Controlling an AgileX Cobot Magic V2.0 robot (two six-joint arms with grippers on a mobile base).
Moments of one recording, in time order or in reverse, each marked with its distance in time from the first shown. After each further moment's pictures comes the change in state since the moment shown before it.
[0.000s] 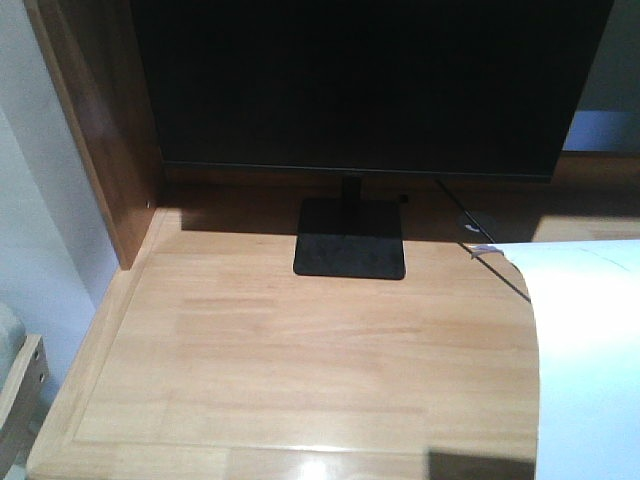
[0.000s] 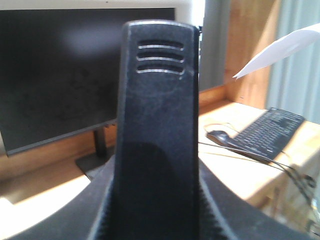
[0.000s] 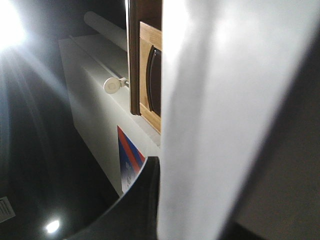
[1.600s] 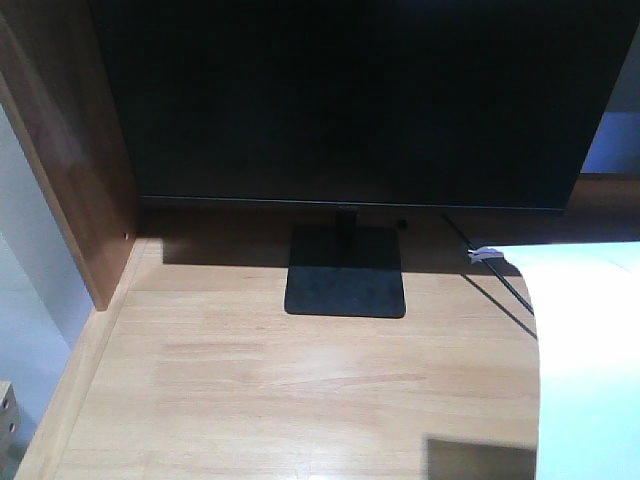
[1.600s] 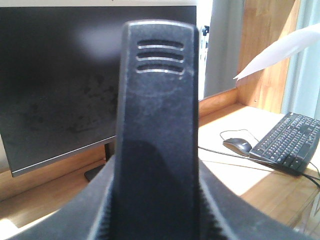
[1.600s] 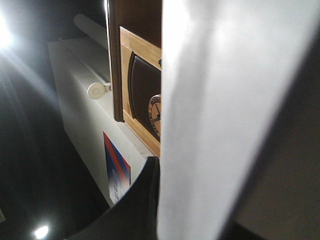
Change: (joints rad) left arm 0.000 0.000 0.000 0.000 0.000 0.000; right arm 0.000 0.000 0.000 0.000 0.000 0.000
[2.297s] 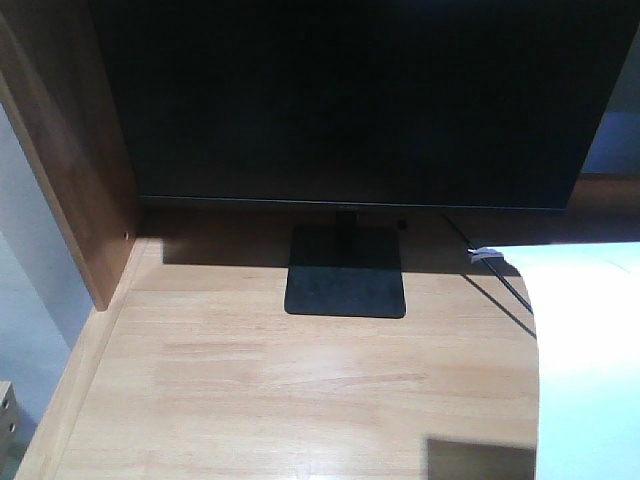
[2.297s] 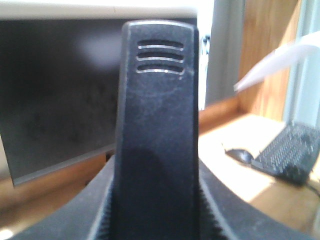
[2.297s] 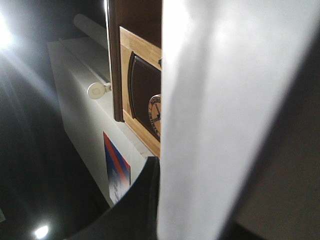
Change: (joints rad) left arm 0.000 0.028 0.000 0.000 -0.061 0.000; right arm 0.000 0.000 0.000 0.000 0.000 0.000
